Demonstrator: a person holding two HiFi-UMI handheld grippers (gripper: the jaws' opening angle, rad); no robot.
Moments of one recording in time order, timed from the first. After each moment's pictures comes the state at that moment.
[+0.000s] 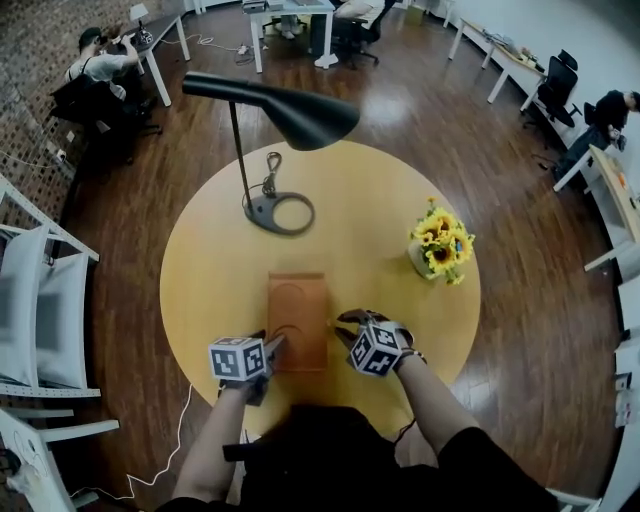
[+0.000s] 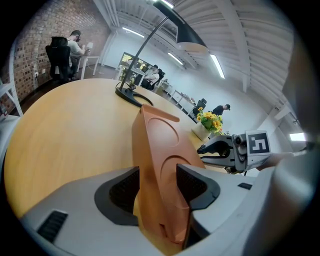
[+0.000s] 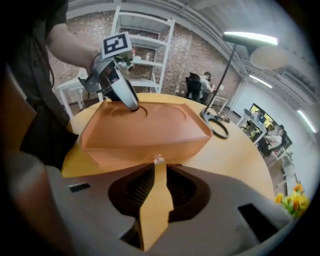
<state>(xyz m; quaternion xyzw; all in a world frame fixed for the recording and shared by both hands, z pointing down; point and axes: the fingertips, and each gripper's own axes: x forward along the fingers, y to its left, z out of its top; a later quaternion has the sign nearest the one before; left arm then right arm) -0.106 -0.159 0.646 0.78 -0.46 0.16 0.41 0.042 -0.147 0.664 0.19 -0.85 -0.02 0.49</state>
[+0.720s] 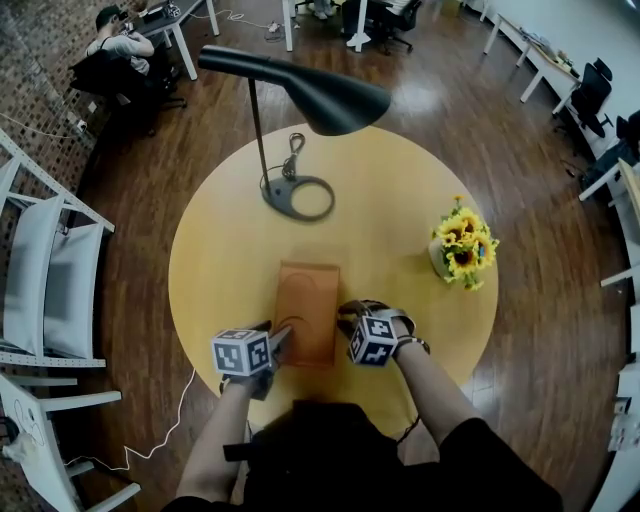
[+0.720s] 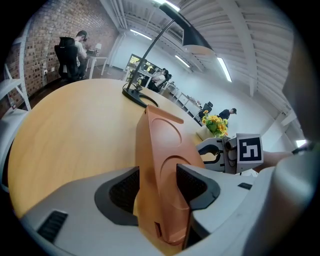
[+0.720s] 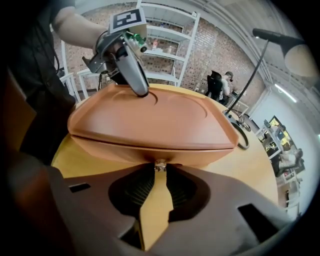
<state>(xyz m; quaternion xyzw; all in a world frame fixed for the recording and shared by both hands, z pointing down) -0.111 -0.158 0.645 0.75 -0.49 0.15 0.42 0.022 -0.155 0.700 0.08 -0.84 -0.08 0.53</state>
